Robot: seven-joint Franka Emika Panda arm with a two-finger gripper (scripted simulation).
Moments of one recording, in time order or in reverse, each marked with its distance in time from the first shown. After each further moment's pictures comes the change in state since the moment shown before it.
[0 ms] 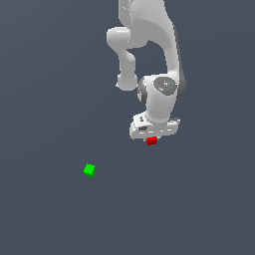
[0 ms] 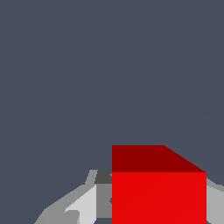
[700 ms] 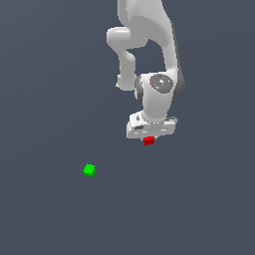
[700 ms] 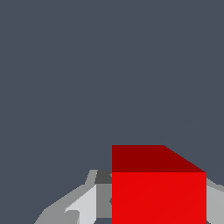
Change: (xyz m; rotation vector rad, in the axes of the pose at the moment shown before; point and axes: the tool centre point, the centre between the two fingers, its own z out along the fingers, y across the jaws) arm 0.004 0.015 -0.011 0.001 0.000 -0.002
